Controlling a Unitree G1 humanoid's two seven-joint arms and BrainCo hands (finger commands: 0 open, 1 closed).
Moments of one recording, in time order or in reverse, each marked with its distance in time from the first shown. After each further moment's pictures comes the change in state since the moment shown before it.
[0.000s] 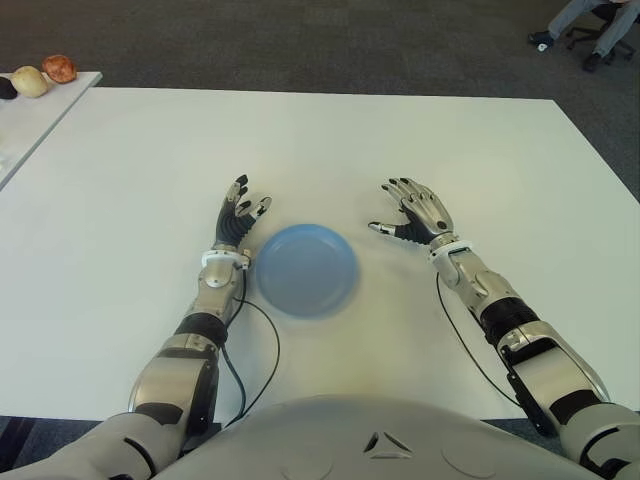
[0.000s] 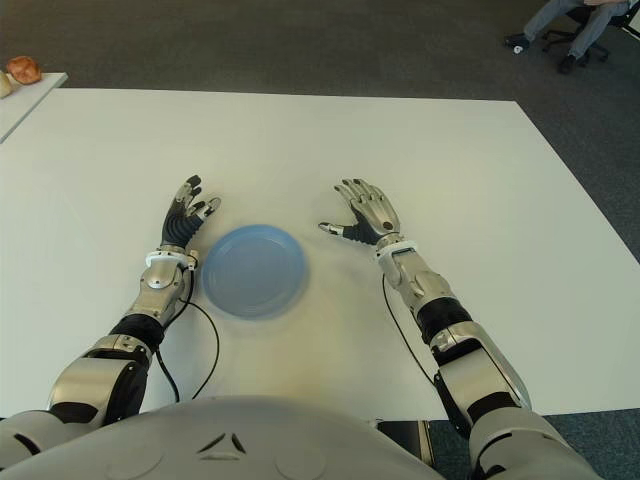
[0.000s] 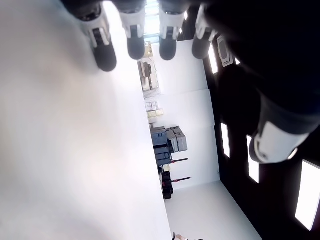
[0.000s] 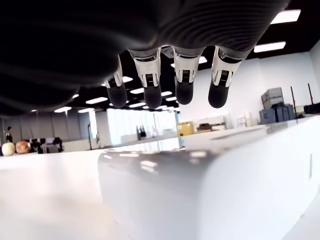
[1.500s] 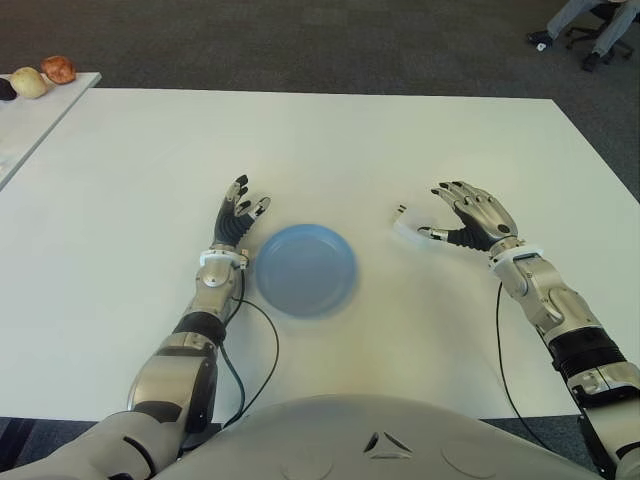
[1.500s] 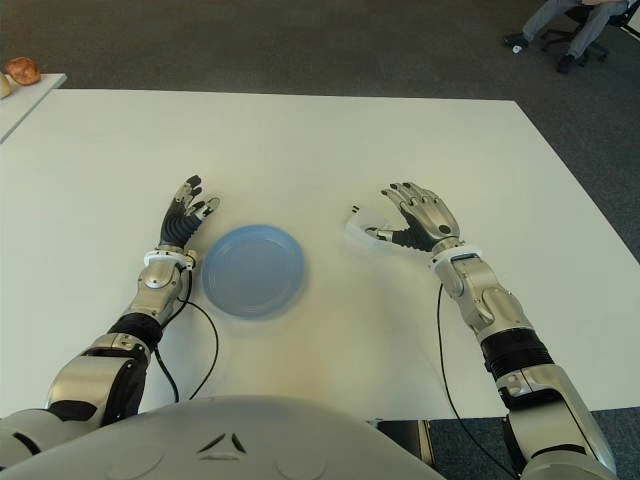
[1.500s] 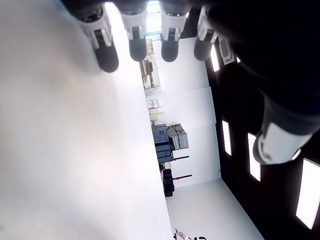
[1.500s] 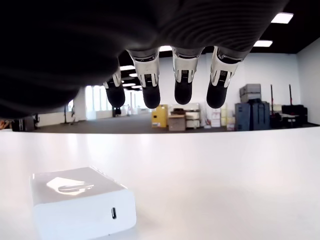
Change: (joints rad) left arm -0.008 0.008 0.015 0.019 -0.002 -0.002 -0.029; right arm 0.235 -0.268 -0.175 -0.400 0.078 0.064 0.273
